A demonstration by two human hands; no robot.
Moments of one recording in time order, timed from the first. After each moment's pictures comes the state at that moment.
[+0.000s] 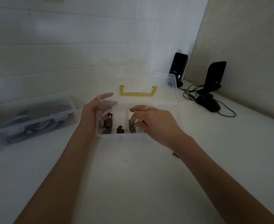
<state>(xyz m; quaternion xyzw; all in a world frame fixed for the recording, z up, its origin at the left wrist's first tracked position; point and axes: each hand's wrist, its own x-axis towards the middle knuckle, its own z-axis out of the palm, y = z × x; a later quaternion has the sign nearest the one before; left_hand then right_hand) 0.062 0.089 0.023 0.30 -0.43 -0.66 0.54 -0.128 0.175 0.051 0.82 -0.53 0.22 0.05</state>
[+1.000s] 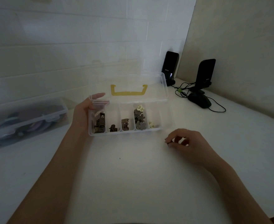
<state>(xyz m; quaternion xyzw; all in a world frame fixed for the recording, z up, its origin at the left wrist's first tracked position) 0.064 0.093 0.022 0.28 -0.45 -0.66 0.54 -0.220 0.243 0.007 0.68 -0.60 0.37 -0.21</state>
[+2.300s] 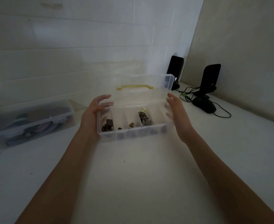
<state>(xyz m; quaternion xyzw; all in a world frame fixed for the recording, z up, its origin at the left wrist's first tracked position) 0.060 0.083 0.011 0.32 -0.45 -0.62 0.56 -0.194 0.149 0.024 0.51 -0.56 0.57 -0.31</state>
